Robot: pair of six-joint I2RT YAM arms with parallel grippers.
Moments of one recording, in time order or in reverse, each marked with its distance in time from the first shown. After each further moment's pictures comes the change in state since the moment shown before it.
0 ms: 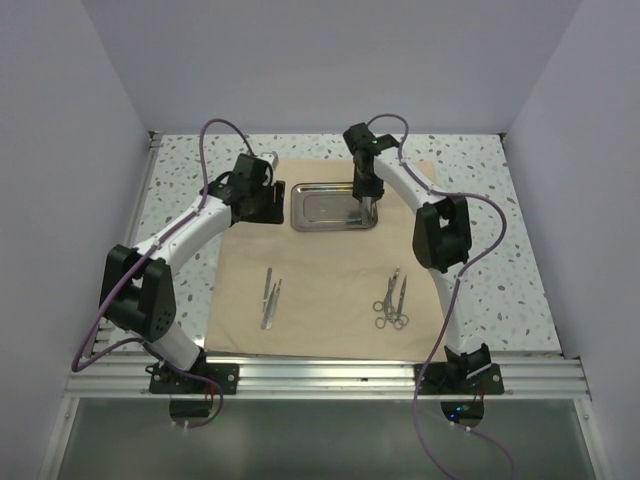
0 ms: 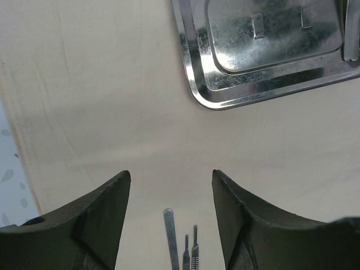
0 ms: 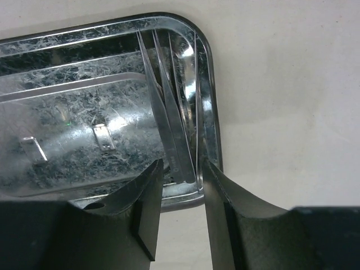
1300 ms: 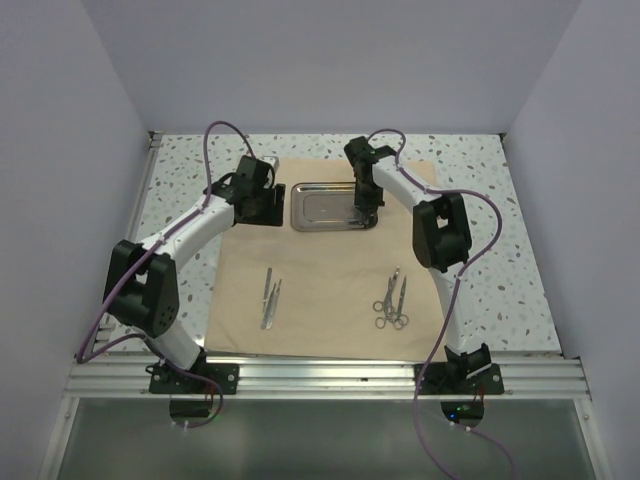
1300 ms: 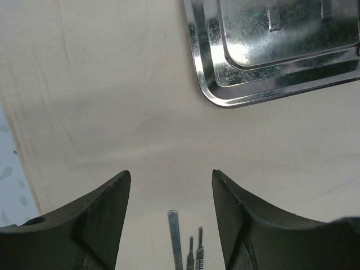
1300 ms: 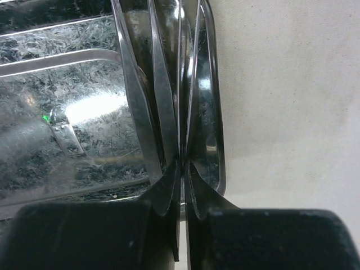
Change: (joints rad) left arm 0.000 0.030 -0.013 0.000 -0.016 0.001; right arm -0.006 0.008 -0.133 0.040 -0.034 0.012
